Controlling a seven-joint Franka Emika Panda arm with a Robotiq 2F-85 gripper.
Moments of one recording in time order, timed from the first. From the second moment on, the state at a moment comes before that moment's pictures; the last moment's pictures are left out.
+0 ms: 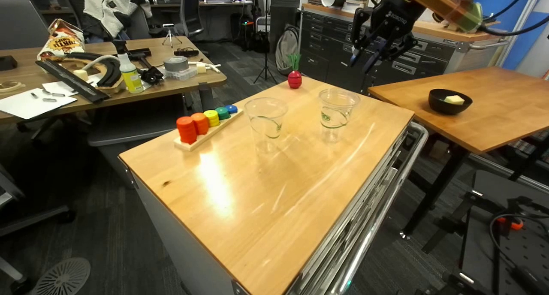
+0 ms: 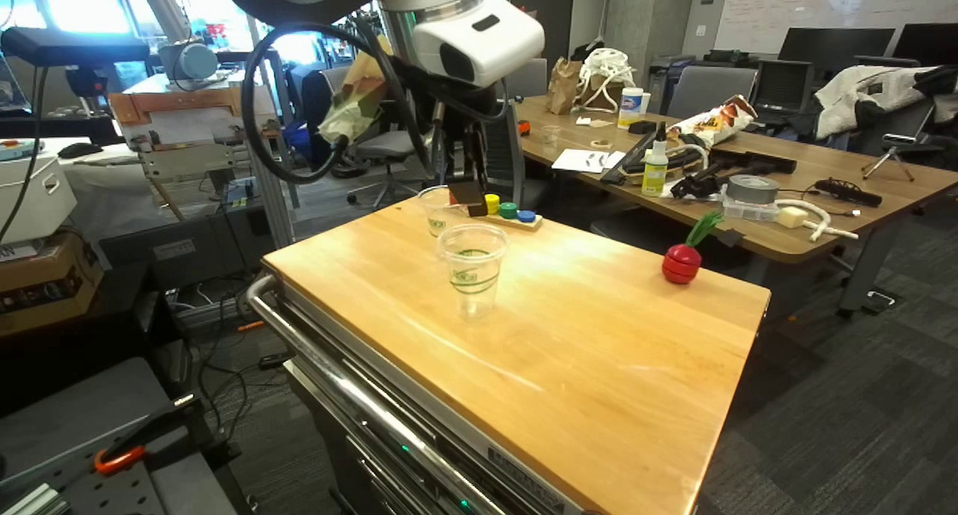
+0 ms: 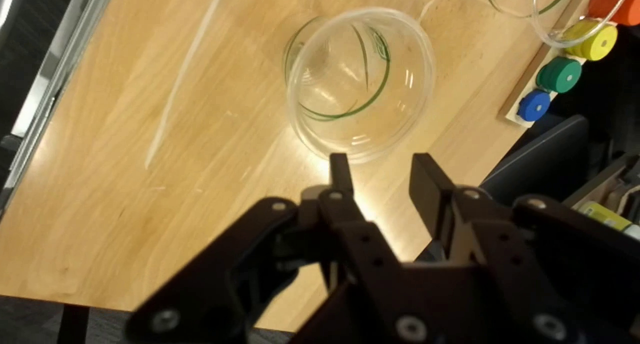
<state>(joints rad) -0.10 -0.17 -0.03 -2.54 0.33 2.70 0.50</state>
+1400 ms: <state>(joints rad) -0.04 -0.08 0.05 -2.19 0.12 2.20 0.49</state>
